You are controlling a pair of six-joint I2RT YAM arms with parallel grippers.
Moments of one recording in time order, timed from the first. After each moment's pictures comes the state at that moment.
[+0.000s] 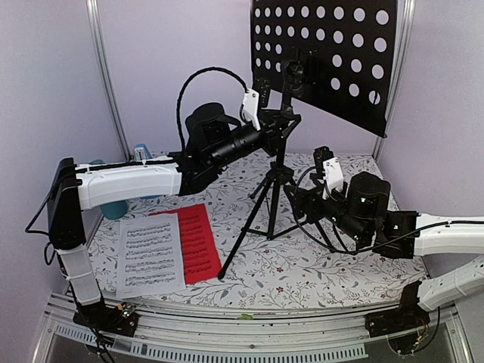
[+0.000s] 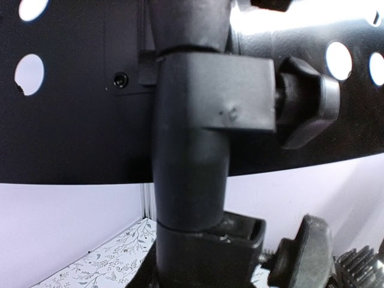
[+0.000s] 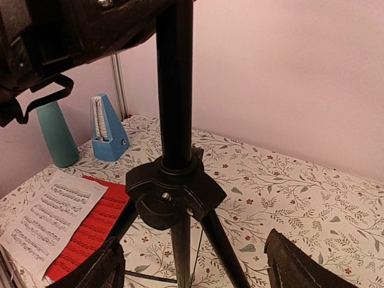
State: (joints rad) left arm -0.95 1.86 1.55 0.58 0.12 -0.08; right arm 1.06 1.14 0.73 0.27 0.51 0.13
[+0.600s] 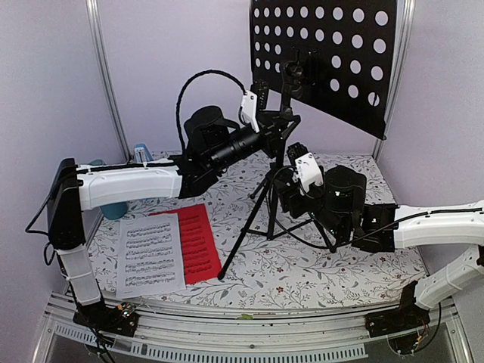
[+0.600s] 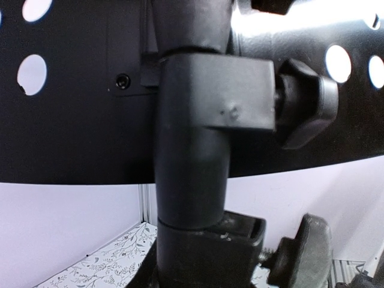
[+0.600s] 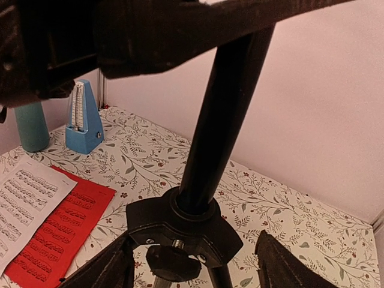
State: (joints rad) left arm -0.95 1.86 1.52 0.63 0.12 -0.09; right arm 1.10 1.31 0.86 0.31 0.63 -0.08
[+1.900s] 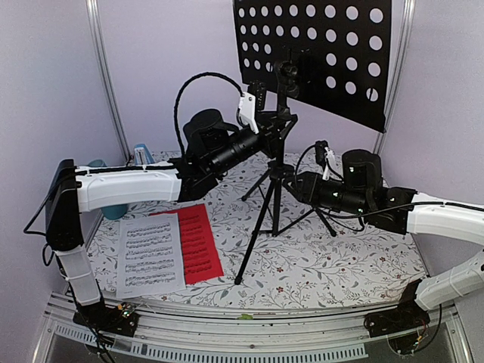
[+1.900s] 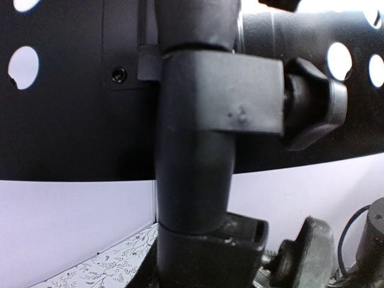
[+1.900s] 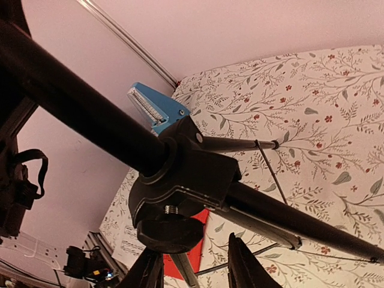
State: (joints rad) left arm -0.97 1.84 1.49 0.66 0.04 -0.09; right arm 0.84 1.23 0.87 0.06 0.04 0.70
